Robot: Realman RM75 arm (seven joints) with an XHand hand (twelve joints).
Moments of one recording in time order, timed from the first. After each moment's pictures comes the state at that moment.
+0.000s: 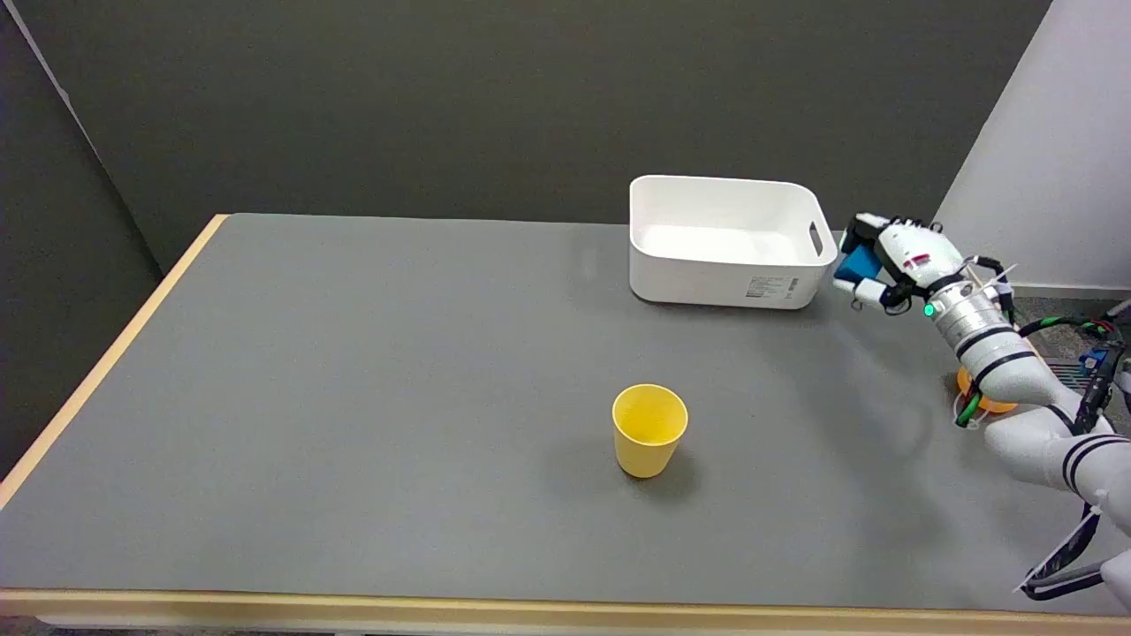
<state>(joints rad) 0.36 -0.82 -1.81 0.43 0.32 0.81 0.78</state>
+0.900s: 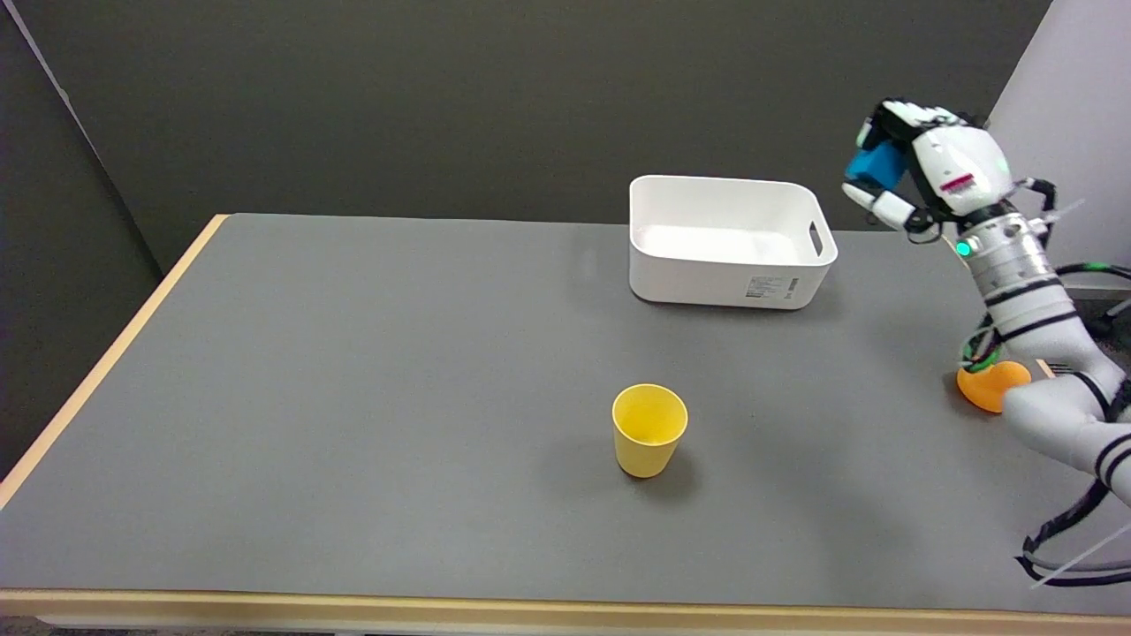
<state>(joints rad) 0.19 -0.79 -1.53 0.84 0.30 0.91 0.69</state>
